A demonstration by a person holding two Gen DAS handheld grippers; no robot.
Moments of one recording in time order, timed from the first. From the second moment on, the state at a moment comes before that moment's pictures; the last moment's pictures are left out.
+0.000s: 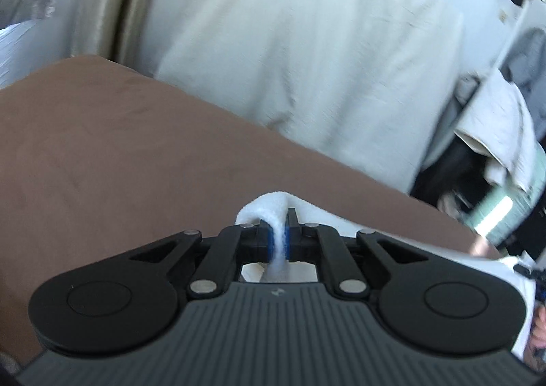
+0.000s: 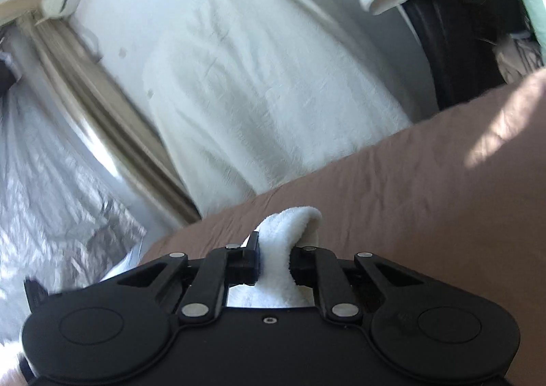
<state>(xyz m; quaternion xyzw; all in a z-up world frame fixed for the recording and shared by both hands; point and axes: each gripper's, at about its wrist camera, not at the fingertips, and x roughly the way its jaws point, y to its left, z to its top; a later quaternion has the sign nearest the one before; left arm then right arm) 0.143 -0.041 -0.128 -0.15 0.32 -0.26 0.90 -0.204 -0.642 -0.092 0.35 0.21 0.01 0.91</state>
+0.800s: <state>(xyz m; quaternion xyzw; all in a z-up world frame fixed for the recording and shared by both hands) -0.003 0.008 -0.136 -0.12 0.52 -0.29 0.80 -0.401 -0.543 -0.131 0.41 0.28 -0.14 0.86</state>
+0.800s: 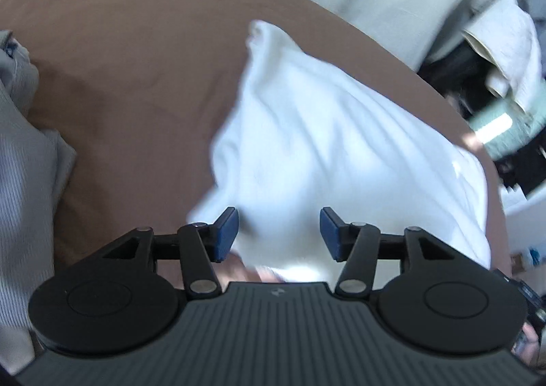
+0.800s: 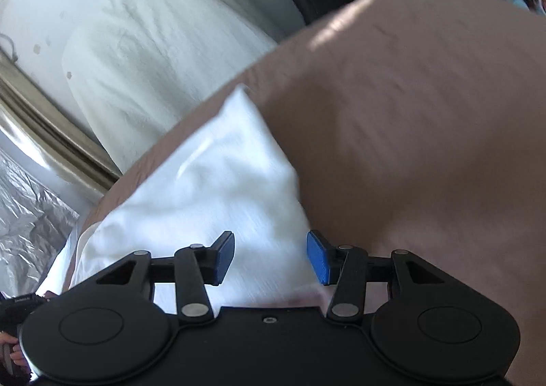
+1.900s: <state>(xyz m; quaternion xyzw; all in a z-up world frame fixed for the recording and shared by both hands) -0.047 0.009 -0.120 -0.03 0.42 -0.26 0.87 -0.384 -0.509 -0.131 0.31 0.25 -0.18 0.90</state>
